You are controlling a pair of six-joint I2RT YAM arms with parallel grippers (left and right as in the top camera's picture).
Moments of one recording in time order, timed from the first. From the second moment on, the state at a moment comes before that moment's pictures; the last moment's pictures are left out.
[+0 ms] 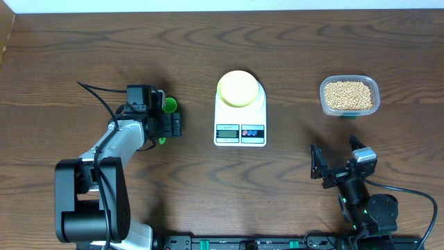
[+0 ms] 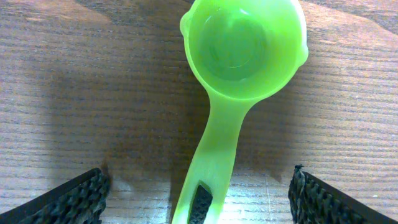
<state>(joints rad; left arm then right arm) 0.02 1.69 0.84 -0.35 0.12 -0.04 0.13 0.01 0.01 -0.06 -0.14 0.13</state>
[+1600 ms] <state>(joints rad) 0.02 1.69 0.85 -0.41 0.02 -0.02 0.13 0.01 0.01 -0.06 -0.14 0.13</state>
